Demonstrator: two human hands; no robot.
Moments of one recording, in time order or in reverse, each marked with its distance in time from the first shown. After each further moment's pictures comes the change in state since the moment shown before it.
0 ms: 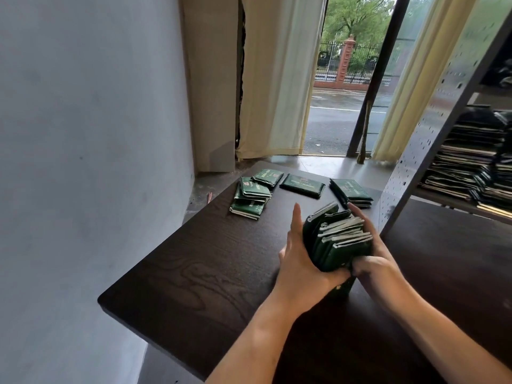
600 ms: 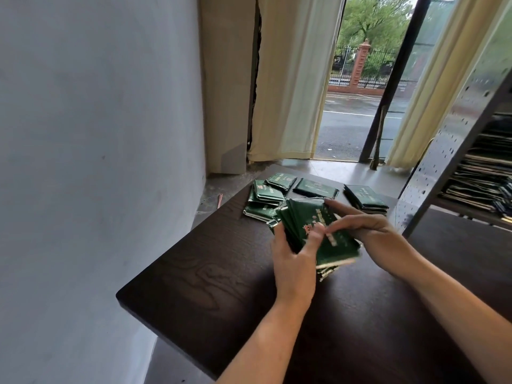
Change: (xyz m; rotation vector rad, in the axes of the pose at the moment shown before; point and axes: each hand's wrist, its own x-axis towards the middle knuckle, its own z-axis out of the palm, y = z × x) left_hand 0.009 0.010 -0.013 -0.527 0.394 -0.230; right_hand 0.042 -0.041 0.027 -0.213 -0.185 0.086
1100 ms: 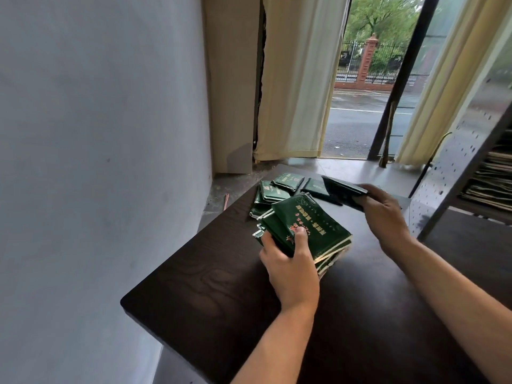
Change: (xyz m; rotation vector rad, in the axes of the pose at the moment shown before) left_hand 0.008 -0.006 -0.003 0.011 0.276 0.054; right_hand 0.055 0.008 -0.009 -0.278 0.436 -0.081
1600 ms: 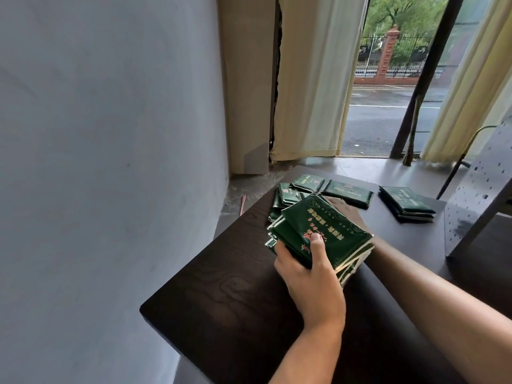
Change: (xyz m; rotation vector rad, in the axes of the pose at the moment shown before) left_hand 0.002 -0.002 0.000 -0.085 0.069 0.014; right_hand 0.038 0.025 0.076 -0.932 -0.523 -0.065
